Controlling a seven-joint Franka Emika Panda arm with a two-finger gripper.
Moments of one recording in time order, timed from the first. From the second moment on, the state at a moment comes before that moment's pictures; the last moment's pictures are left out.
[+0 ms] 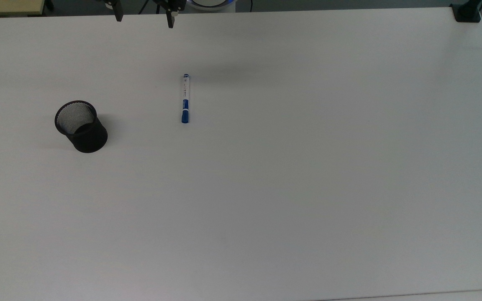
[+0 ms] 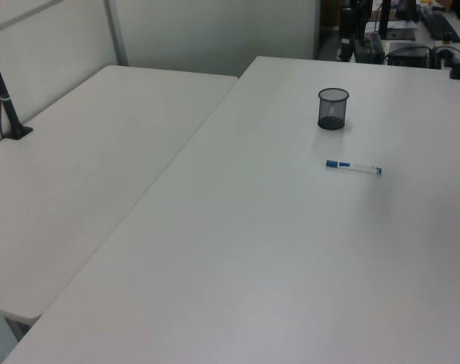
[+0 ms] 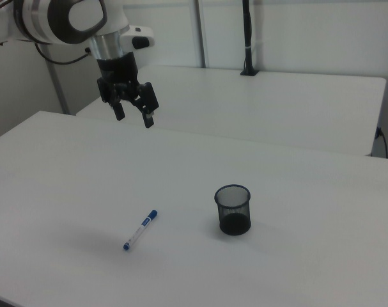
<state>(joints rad) 0.01 0.00 -0.09 -1.63 -0.04 1.68 0.02</state>
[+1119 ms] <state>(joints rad) 0.00 0.00 -0.08 -1.64 -0.05 1.68 -0.01</state>
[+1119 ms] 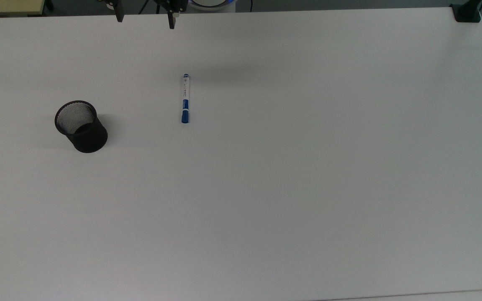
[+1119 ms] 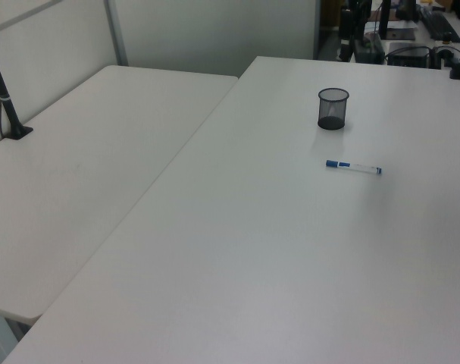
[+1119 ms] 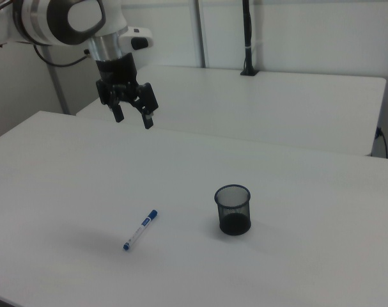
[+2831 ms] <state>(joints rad) 0.06 0.30 -0.06 -1.98 -0.07 2.21 0.10</state>
